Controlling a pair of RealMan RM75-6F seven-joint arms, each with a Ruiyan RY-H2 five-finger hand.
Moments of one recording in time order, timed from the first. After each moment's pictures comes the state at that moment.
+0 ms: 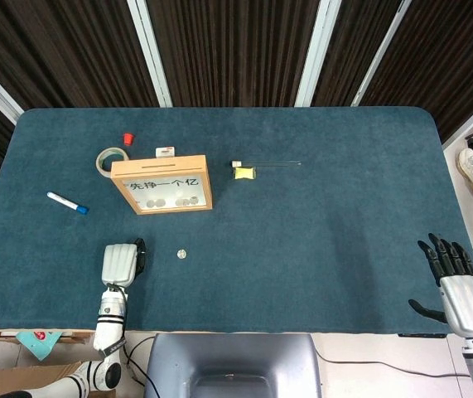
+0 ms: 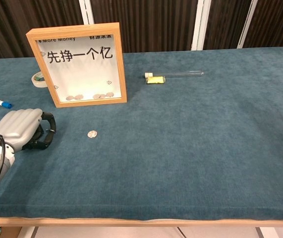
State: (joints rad) left arm -0.48 -2.03 -0.23 -0.81 1.26 1.23 0.30; right arm 0.05 -1.09 0.03 -1.64 -1.55 1.49 -0.08
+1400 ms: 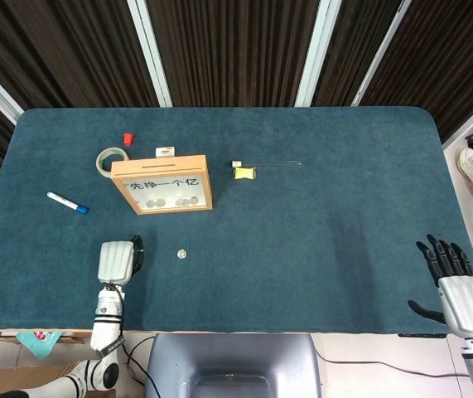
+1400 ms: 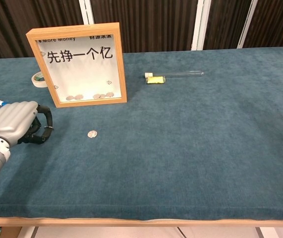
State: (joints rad) left arm -0.48 -2.00 -0.22 -0.84 1.30 1.29 0.26; right arm 0.05 -1.09 0.02 -1.64 -1.55 1.48 -0.09
